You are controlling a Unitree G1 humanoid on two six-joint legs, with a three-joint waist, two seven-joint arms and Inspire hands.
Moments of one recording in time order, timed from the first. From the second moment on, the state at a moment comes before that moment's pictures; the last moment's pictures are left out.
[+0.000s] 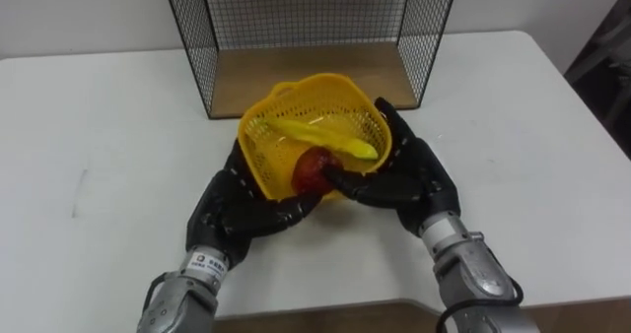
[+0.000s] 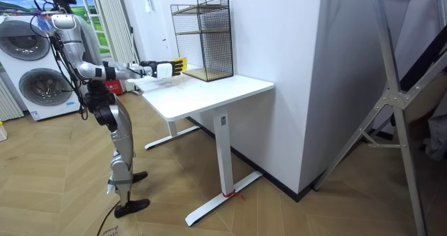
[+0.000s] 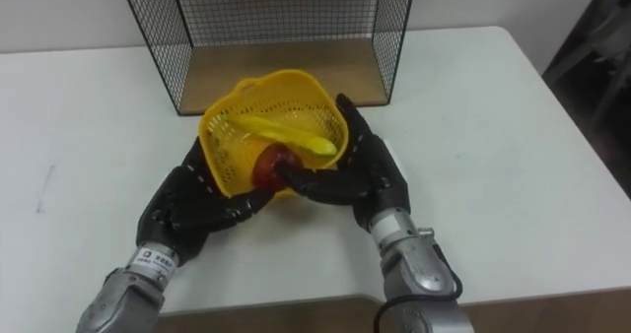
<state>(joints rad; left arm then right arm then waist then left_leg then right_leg) 0.10 0.13 -0.22 0.10 -0.59 -0.10 -0.07 0.01 -0.14 0.19 0.17 0.42 -0.10 0.13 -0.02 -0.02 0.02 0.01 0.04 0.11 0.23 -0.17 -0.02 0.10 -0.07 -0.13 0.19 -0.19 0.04</state>
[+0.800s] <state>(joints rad) 0.06 0.12 -0.20 0.00 -0.55 -0.12 0.00 0.00 -0.12 0.21 0.10 0.48 -0.12 0.12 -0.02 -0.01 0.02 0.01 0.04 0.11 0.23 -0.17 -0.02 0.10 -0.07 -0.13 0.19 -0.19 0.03</state>
